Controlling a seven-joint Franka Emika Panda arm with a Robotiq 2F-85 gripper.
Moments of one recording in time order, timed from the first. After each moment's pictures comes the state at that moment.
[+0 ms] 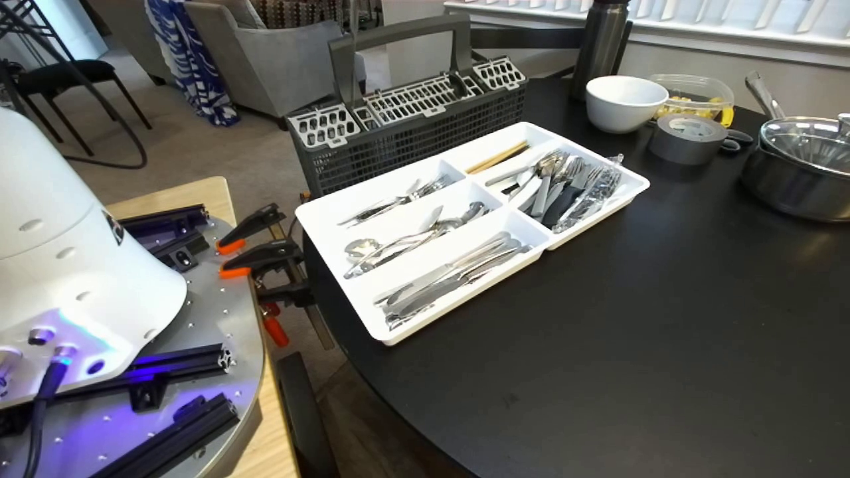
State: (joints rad) arm -0.04 -0.44 0.05 -2.37 0.22 1.78 1.60
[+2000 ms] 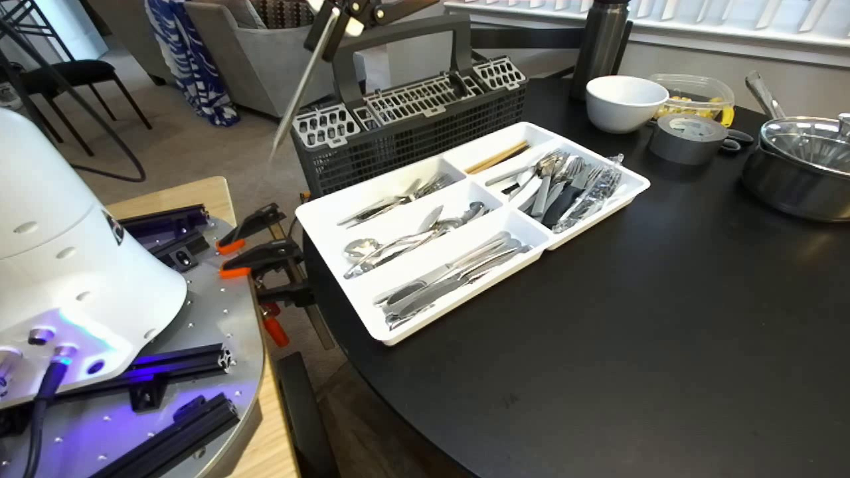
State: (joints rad) arm -0.10 -0.15 -0.02 -2.29 -0.20 1.43 1.74
